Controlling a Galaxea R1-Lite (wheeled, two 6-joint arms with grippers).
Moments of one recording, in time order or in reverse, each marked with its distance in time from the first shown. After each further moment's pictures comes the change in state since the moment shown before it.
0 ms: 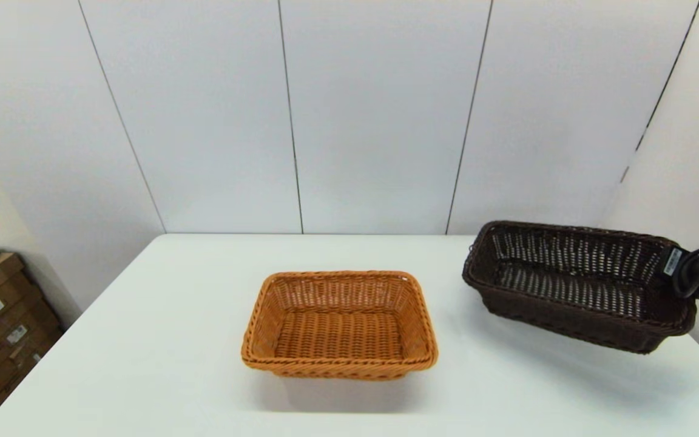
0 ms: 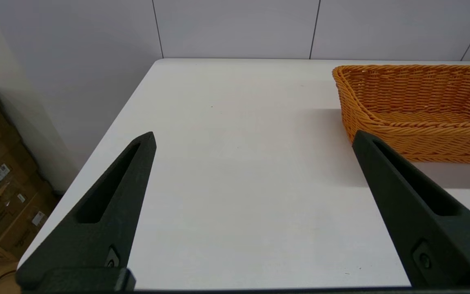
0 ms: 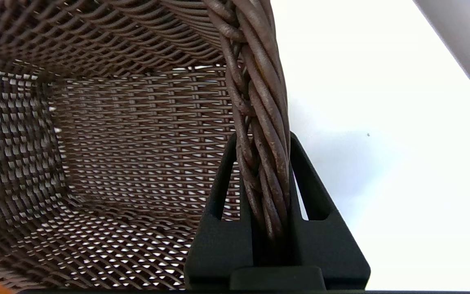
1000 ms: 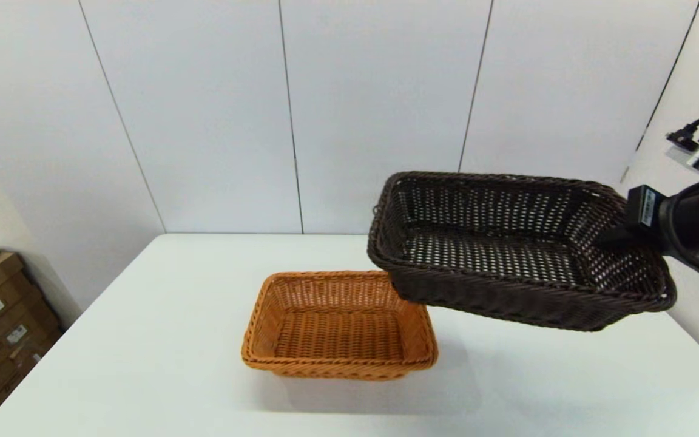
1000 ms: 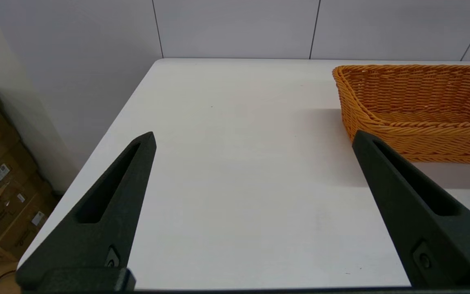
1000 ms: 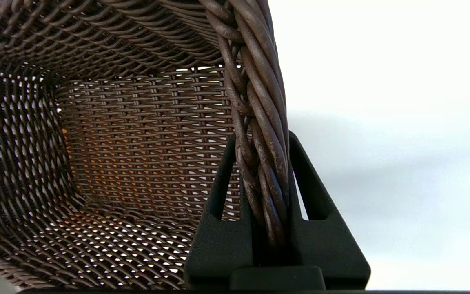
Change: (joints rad) left arm 0.000 0.000 0.000 0.000 0.000 0.000; right arm 0.413 -0.233 -0.248 0.395 0.141 0.173
